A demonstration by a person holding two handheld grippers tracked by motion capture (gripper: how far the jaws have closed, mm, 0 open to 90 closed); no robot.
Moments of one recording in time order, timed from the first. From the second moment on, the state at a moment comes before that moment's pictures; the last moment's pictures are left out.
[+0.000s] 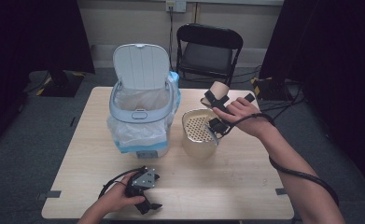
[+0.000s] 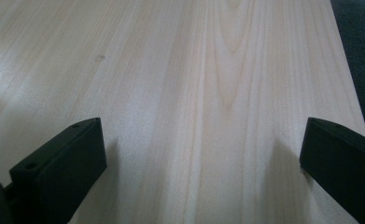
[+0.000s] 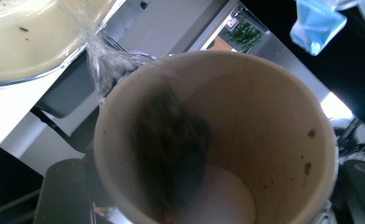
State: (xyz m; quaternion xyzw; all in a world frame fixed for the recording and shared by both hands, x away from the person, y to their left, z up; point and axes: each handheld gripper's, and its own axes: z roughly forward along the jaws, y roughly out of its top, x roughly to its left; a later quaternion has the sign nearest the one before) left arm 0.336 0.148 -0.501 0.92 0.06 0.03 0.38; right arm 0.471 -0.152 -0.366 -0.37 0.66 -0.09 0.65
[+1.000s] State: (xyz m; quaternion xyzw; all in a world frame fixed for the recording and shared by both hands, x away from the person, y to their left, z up) left arm 0.336 0.148 -0.501 0.92 0.06 0.03 0.38; right arm 0.515 -0.182 -0.322 0.09 0.86 0.35 0.35
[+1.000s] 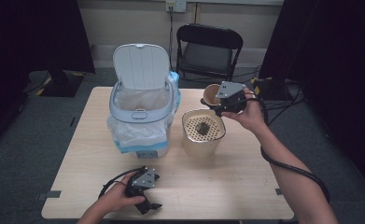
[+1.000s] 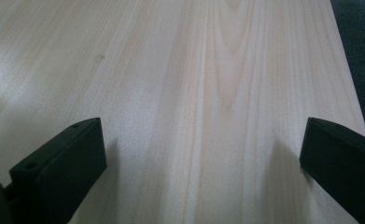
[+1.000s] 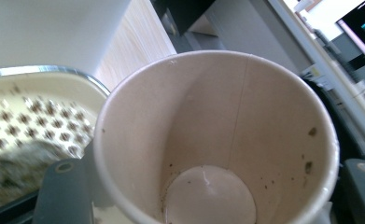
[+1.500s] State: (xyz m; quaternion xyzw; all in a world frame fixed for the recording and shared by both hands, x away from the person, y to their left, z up) left arm 0.336 0.148 -0.501 0.92 0.06 0.03 0.38; right arm 0.523 -0.181 -0.323 0.17 0.86 0.42 0.26
